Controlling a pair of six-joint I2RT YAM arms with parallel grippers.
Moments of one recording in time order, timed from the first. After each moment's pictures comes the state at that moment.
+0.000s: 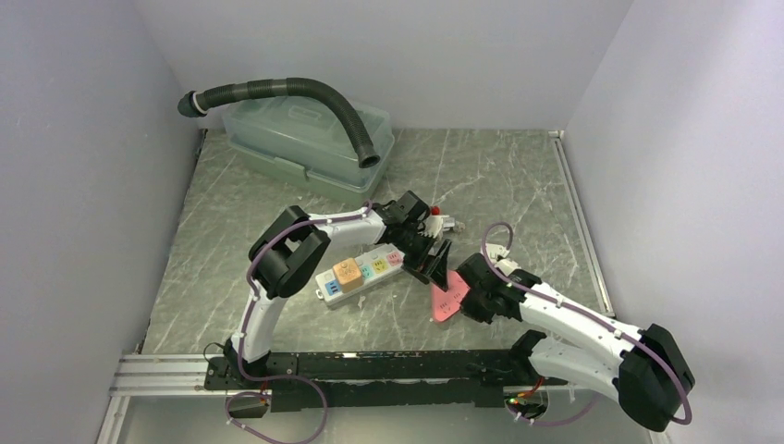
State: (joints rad) left arm -0.84 2.13 1.46 -0.37 0.80 -0.34; right arm 0.72 0.97 0.48 -0.76 0.24 1.32
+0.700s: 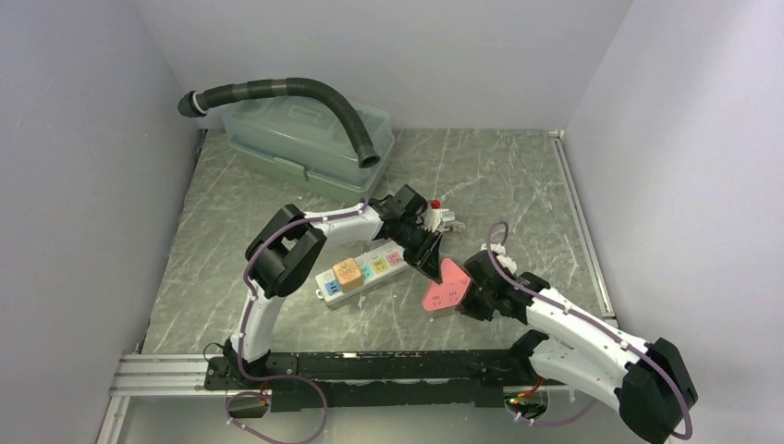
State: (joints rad) left arm -0.83 2.12 1.47 -0.34 0.85 -0.29; right arm 0.66 0.93 0.44 -0.68 0.12 1.16
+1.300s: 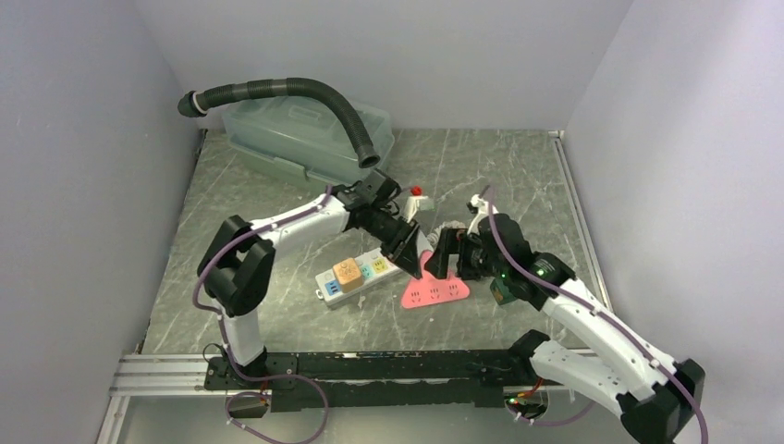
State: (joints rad) left arm -0.74 1.83 1.37 -0.55 0.99 -0.09; right arm 0.64 0.84 0.76 -0.59 -0.06 0.60
